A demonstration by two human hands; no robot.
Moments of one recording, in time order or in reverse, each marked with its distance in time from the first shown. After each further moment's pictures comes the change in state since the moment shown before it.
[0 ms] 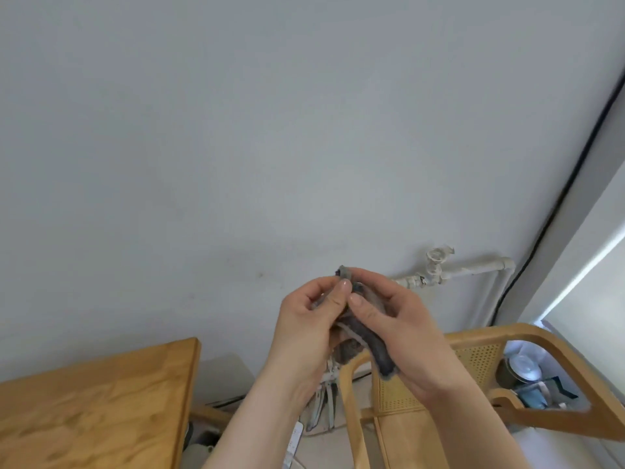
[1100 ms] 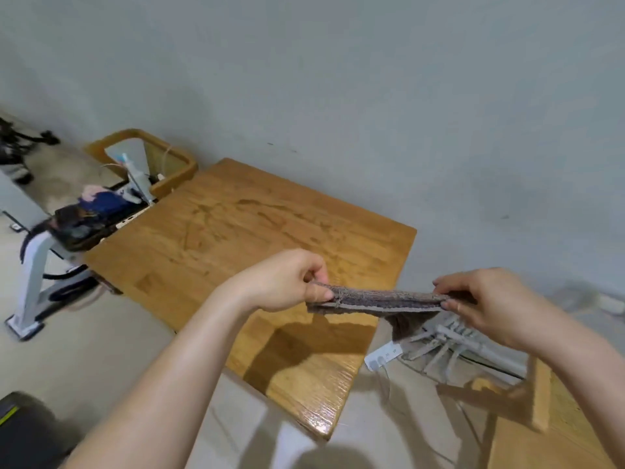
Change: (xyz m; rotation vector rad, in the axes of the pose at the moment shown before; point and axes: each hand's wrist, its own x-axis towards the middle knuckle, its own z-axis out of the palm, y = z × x) left_hand -0.291 0.027 -0.405 1.053 0.143 -0.176; right_hand -0.101 0.098 0.274 -1.608 -0.872 -0.268
